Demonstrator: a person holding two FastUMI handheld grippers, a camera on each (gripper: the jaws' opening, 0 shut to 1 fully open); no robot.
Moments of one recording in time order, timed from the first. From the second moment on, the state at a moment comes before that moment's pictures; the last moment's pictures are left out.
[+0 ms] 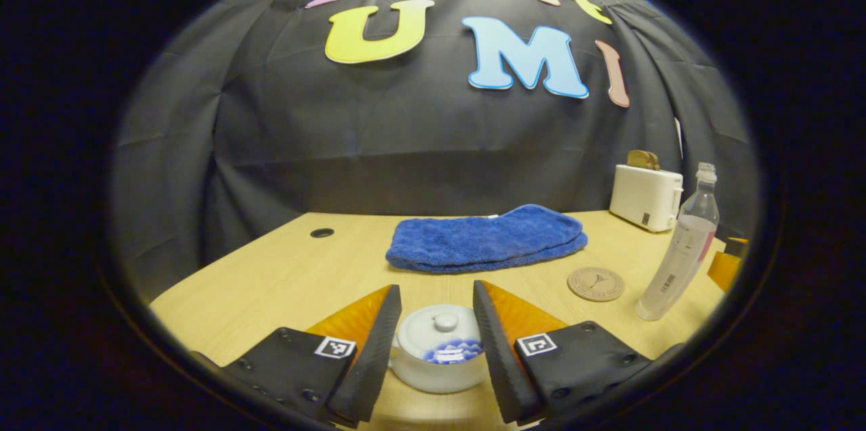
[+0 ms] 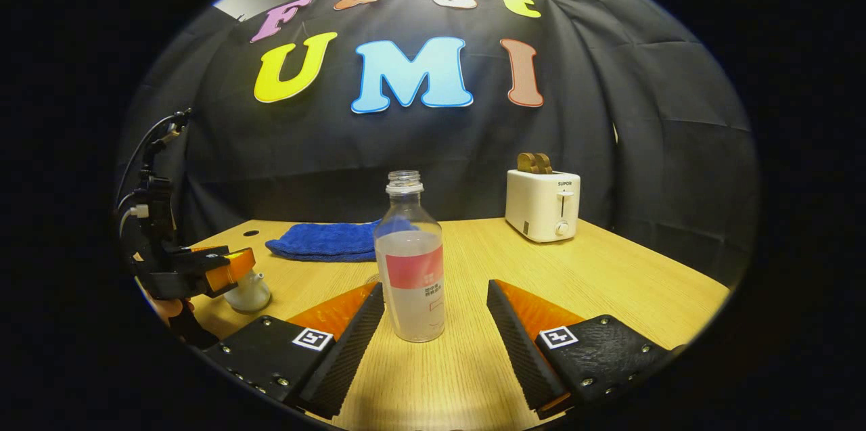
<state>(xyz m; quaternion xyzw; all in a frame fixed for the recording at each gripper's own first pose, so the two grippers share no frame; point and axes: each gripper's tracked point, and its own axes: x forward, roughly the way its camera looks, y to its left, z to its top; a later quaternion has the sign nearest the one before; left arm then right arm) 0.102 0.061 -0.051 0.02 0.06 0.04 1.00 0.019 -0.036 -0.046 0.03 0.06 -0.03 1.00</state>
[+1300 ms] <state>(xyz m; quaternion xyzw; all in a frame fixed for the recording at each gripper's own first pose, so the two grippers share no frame) 0.091 0.068 -0.005 0.02 0.00 0.02 1.00 0.043 -0.025 -0.069 0.02 0.10 -0.02 0.99</state>
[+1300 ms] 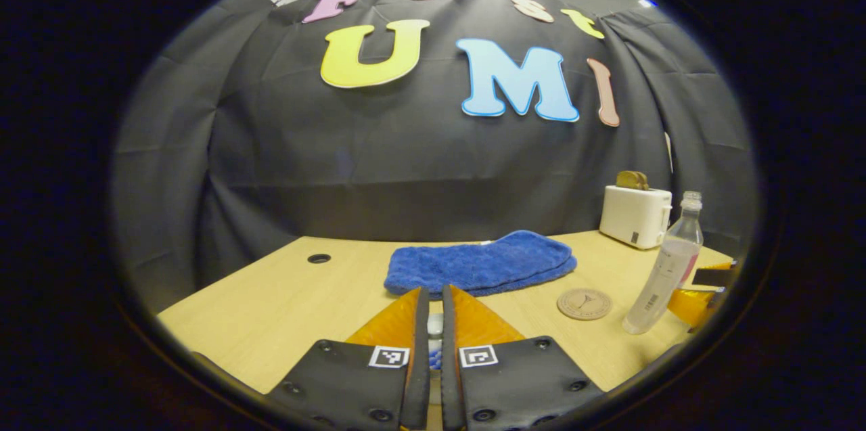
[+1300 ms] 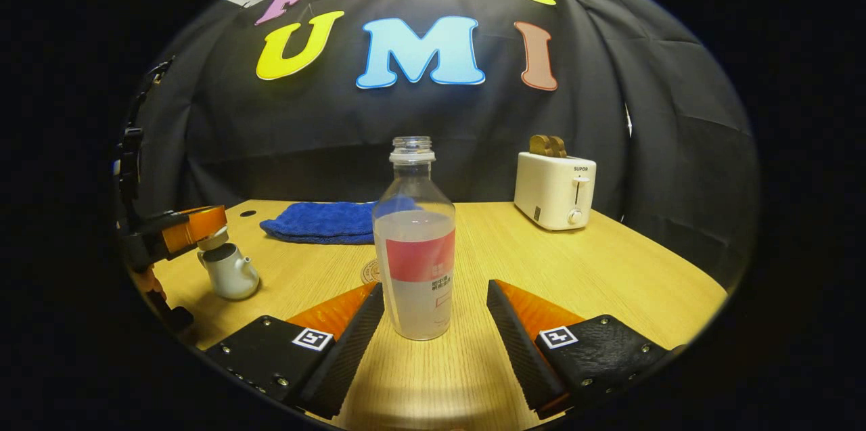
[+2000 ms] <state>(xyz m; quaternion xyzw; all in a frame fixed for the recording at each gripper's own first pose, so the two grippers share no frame) 0.063 0.130 -0.011 0.00 0.02 0.05 1.00 0.079 -0.009 -0.081 -0.01 0.14 -0.01 0.99</state>
